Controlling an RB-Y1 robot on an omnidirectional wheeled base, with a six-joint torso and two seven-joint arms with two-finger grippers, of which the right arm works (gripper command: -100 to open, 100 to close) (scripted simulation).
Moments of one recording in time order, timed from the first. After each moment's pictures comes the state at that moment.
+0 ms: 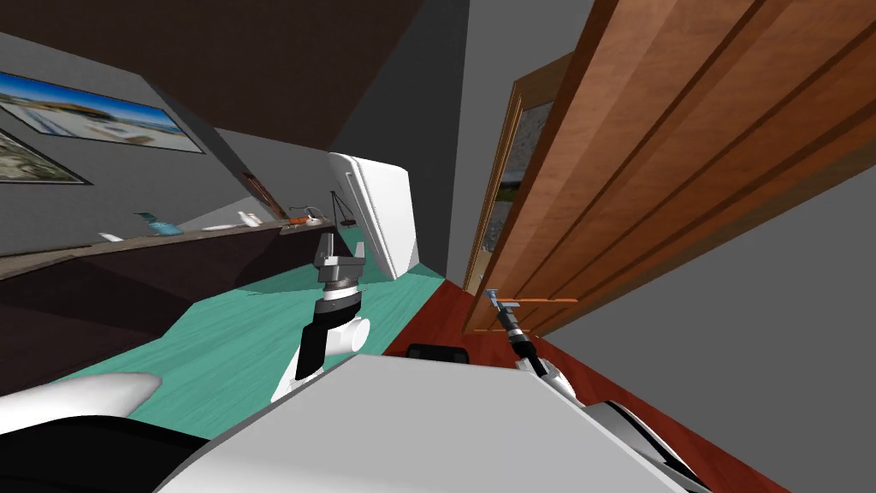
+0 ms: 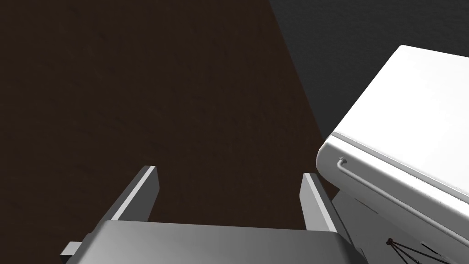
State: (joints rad) arm -0.10 -0.41 0.21 -0.43 -0.13 -1.08 -0.36
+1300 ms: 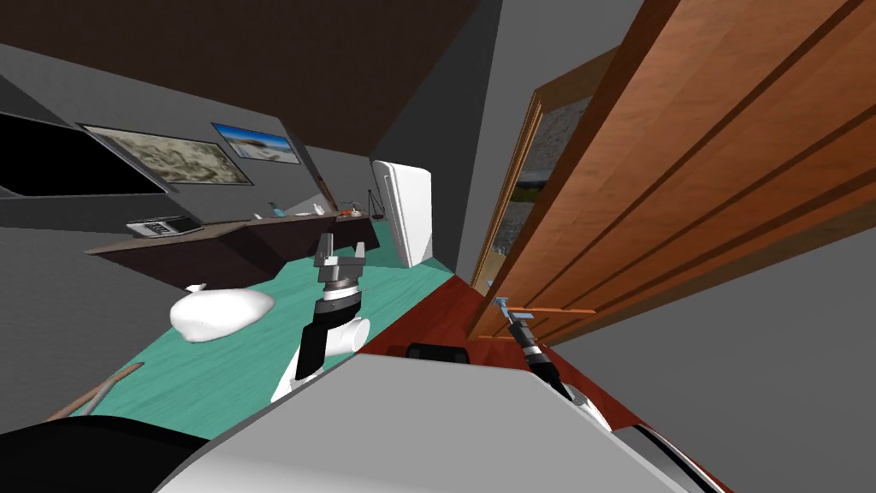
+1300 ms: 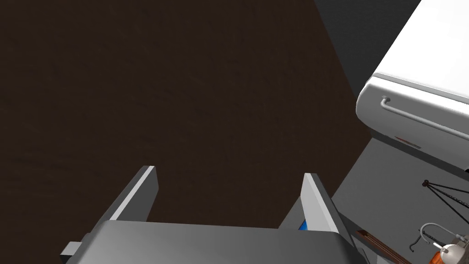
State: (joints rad) arm -0.02 -0.48 0.23 -0.37 -0.15 -1.22 -0.43
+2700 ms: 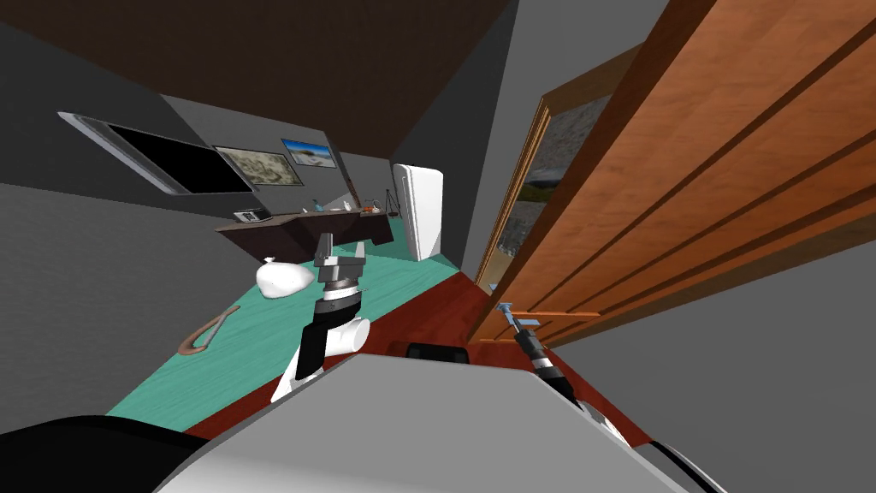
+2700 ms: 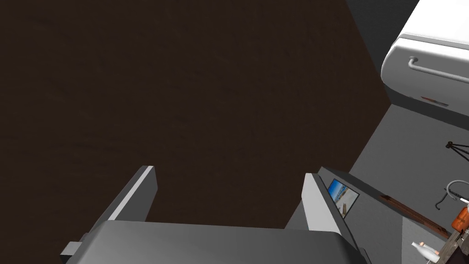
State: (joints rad) arm 0.03 -0.51 0.26 -0.35 -0.16 -1.31 -0.45
